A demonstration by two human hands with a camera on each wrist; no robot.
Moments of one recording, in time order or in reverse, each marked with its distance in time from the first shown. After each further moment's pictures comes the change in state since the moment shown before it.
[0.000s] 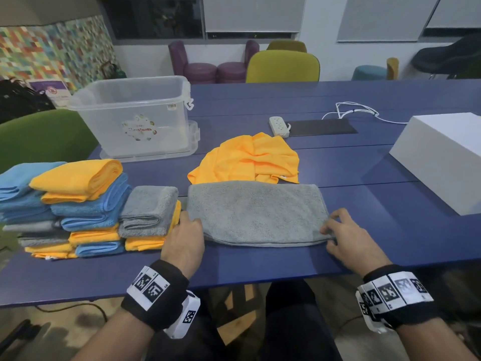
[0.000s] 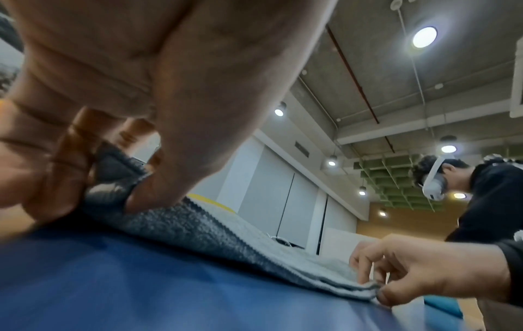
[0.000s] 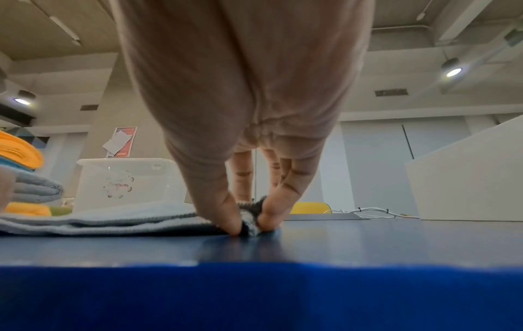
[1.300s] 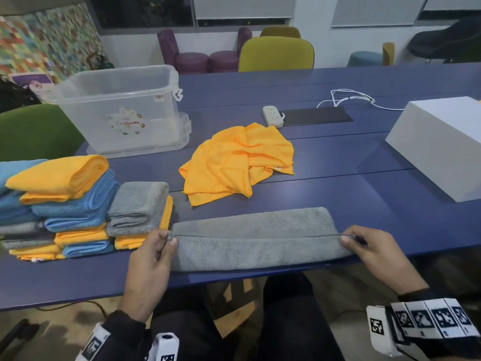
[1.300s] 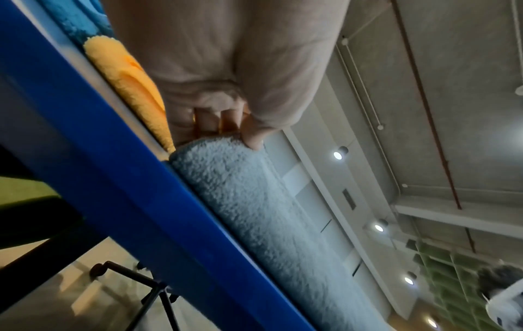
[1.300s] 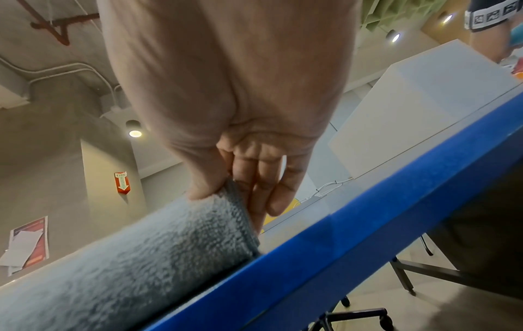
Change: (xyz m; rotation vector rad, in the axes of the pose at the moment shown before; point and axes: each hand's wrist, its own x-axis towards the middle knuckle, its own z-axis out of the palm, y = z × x) left_hand -0.048 -0.053 0.034 -0.999 0.278 0.068; right_hand -0.048 0.033 -0.010 0.452 0.121 -0.034
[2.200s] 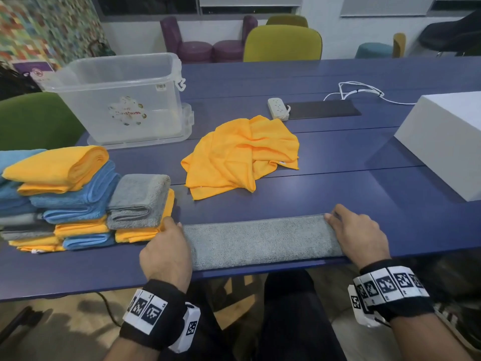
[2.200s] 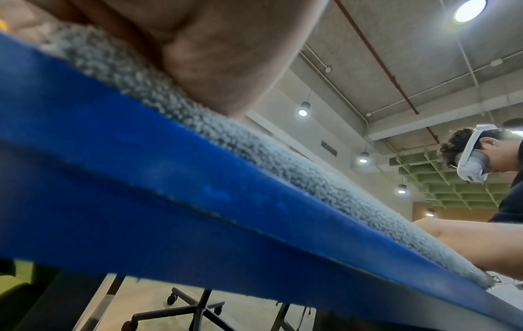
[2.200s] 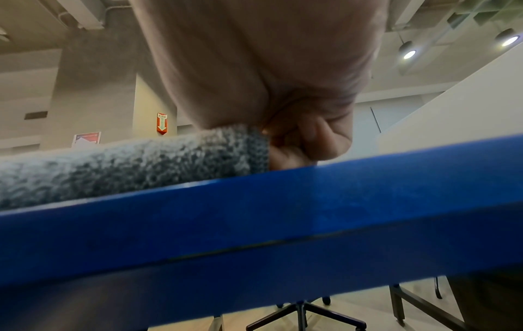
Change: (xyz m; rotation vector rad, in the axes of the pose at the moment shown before) left_hand 0.026 0.018 0.046 0.940 0.042 -0.296; right_hand 0.037 -0.040 0.031 -0.465 0.023 0.311
